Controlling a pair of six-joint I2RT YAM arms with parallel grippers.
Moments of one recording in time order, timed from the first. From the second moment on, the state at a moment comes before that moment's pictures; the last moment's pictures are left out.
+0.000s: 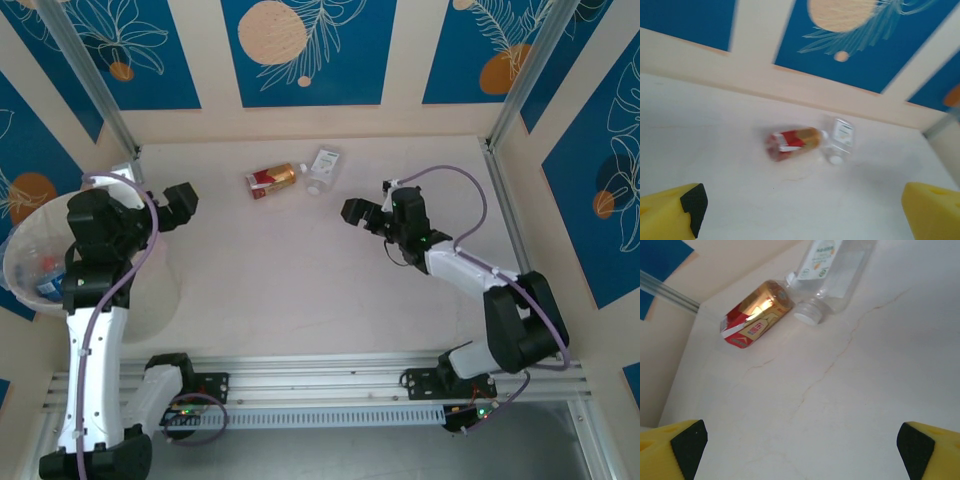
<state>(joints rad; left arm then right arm) 0.09 0.83 1.10 -0.56 0.36 -0.32 0.39 1.45 0.82 0.11 -0.20 0.66</state>
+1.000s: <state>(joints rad) 0.00 0.93 0.80 -0.12 0.76 -0.60 0.48 2.68 2.58 -0.87 0.12 0.65</state>
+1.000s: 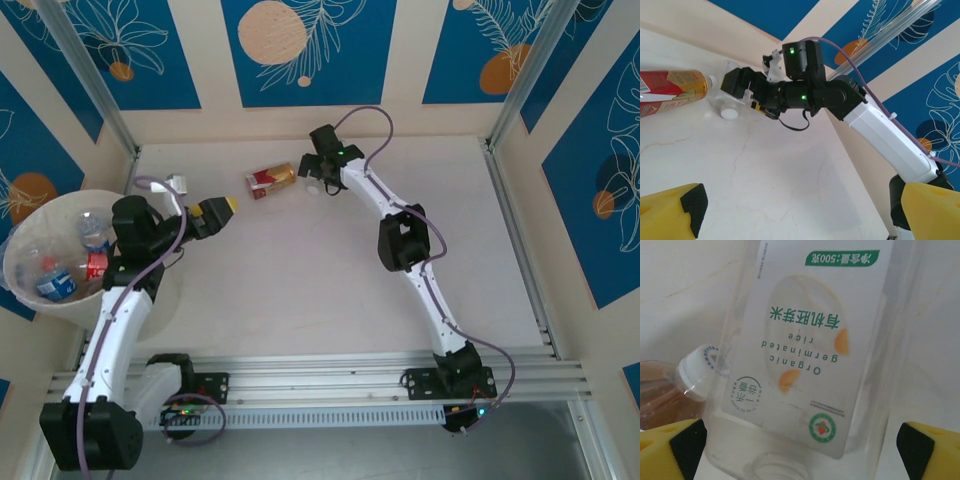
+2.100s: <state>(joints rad) -0.13 1.03 0.82 -0.18 0.64 -0.53 0.47 2.46 2.27 -0.85 0.13 0.48</state>
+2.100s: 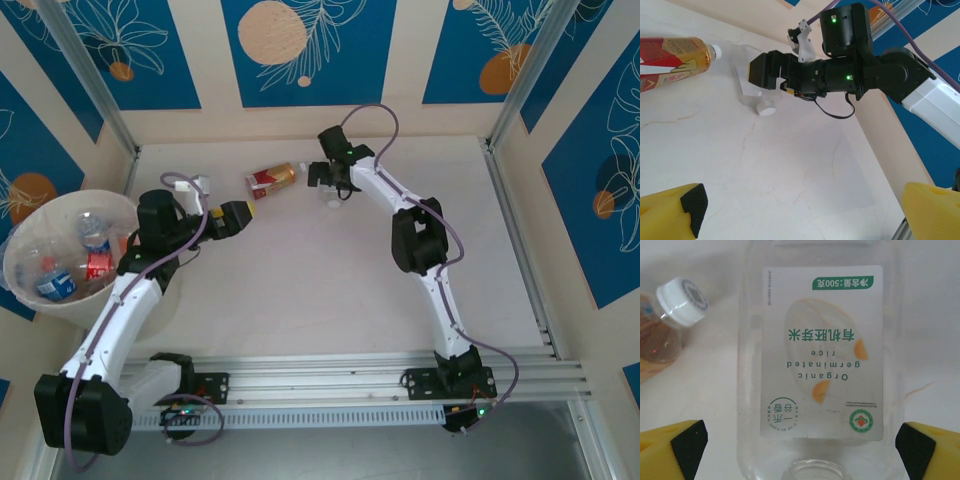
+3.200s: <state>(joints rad) -0.27 1.13 0.89 -0.17 0.60 -0.54 0.53 1.91 1.45 -0.33 0.16 0.33</state>
